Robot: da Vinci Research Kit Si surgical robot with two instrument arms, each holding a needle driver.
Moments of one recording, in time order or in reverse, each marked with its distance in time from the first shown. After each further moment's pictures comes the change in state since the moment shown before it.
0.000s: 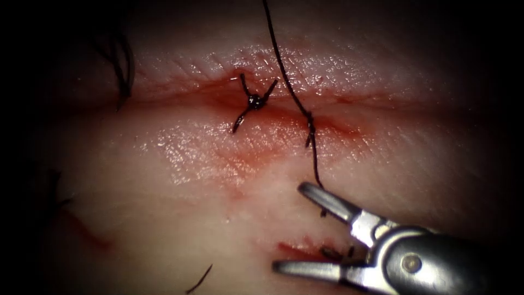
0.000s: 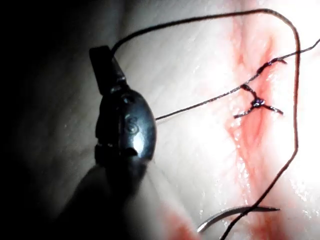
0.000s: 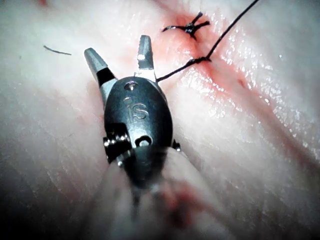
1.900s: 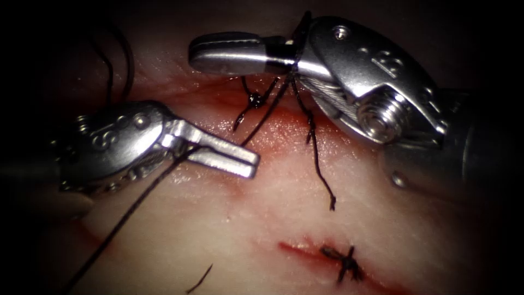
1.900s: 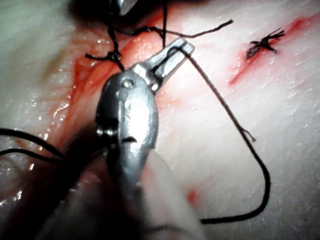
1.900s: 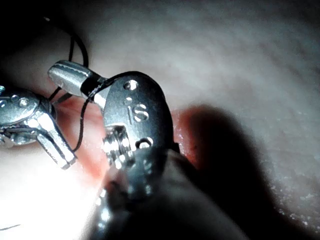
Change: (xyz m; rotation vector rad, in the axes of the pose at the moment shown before) right arm 0.005 0.012 0.010 0.444 0.275 0.191; left arm -0.006 0.018 -0.002 -0.526 0.120 -0.415
